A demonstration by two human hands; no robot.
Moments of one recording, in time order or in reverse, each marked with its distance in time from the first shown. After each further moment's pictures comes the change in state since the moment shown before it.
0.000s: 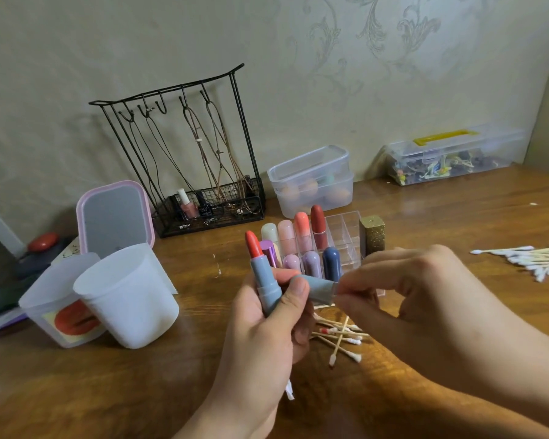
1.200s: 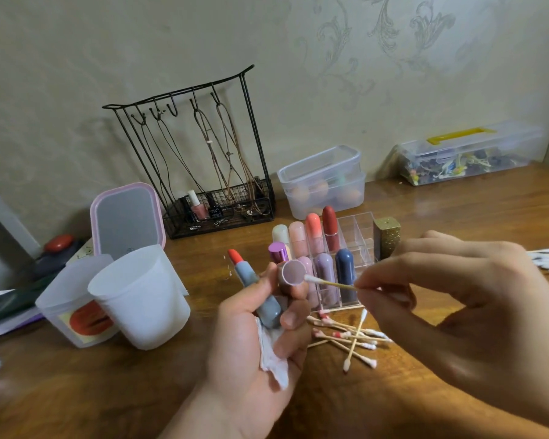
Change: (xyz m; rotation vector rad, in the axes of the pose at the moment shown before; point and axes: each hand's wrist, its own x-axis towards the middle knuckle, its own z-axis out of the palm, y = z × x) left_hand 0.005 0.022 -0.008 -0.500 -0.030 -0.388; right_hand -0.002 -0.011 -0.008 -0.008 0.205 -0.144
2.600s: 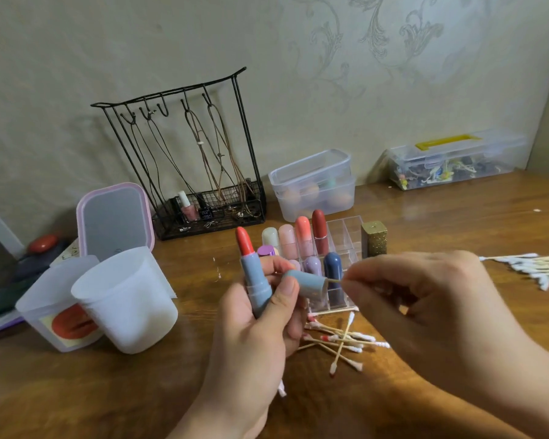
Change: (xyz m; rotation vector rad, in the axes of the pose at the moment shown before) left_hand 0.005 -0.013 -0.001 0.542 -0.036 0.470; right_hand -0.005 0.010 0.011 -0.003 -0.054 0.158
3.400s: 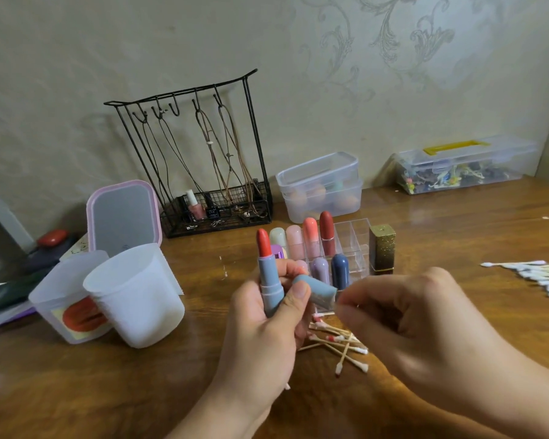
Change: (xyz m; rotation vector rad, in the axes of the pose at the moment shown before) left_hand 0.004 -0.006 -0.005 0.128 0.004 0.067; right_hand -0.003 -0.002 0.010 0.140 -0.115 0.086
